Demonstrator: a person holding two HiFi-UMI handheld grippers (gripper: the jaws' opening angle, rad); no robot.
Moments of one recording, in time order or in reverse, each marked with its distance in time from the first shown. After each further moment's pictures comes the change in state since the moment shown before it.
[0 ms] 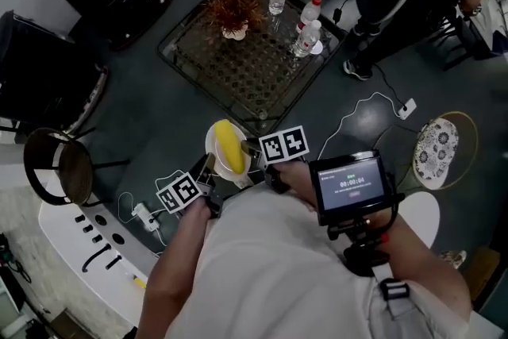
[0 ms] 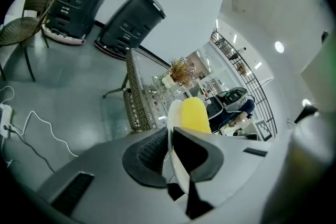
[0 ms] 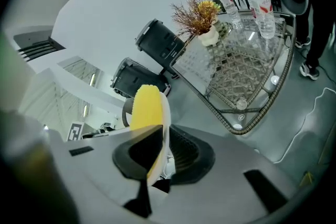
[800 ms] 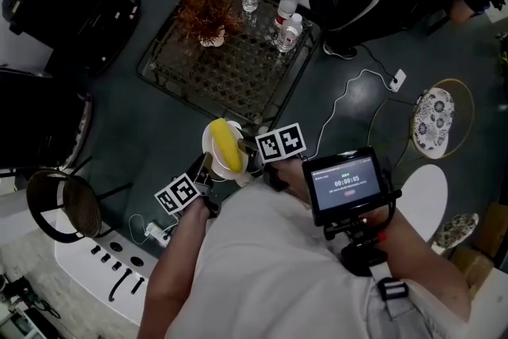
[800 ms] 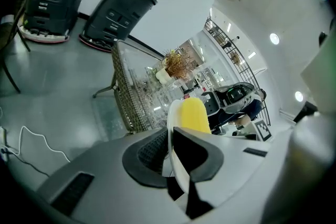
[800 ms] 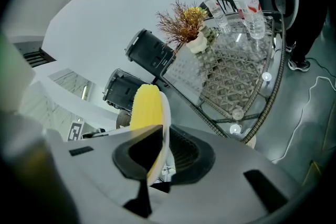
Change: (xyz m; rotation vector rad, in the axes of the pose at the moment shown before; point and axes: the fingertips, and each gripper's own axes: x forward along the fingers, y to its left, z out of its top) left arm 0.052 0.001 0.036 0.074 0.133 -0.064; right arm 0.011 -0.027 0.036 0.104 -0.093 -0.055
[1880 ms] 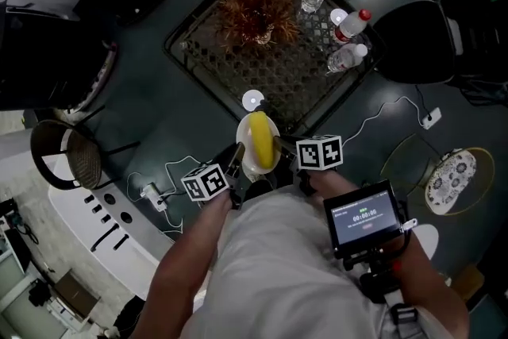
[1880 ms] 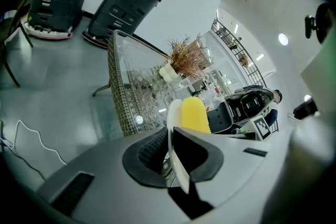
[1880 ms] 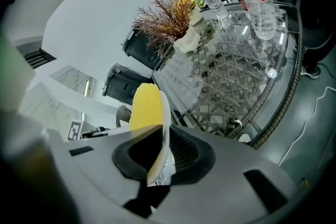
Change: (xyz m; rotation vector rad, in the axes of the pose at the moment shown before) left arm 0.103 0.004 0.015 -0.042 -0.023 0.073; right arm 0.016 -0.089 0.066 -0.017 0.105 0.044
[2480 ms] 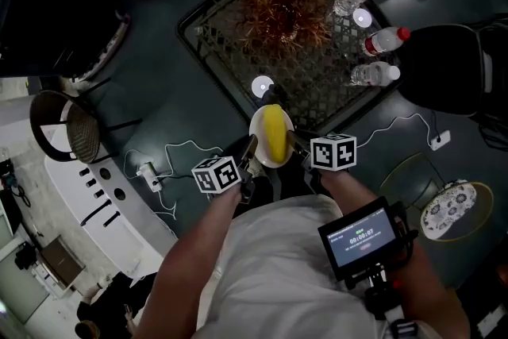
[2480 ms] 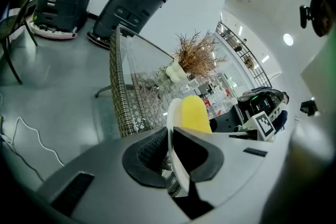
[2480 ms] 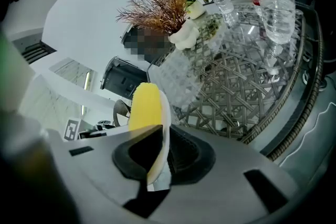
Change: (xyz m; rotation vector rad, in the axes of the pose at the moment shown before) left arm 0.044 0.021 0.006 -0.026 -0.044 0.054; right arm 0.025 -0.039 0.028 -0.065 0.073 -0.009
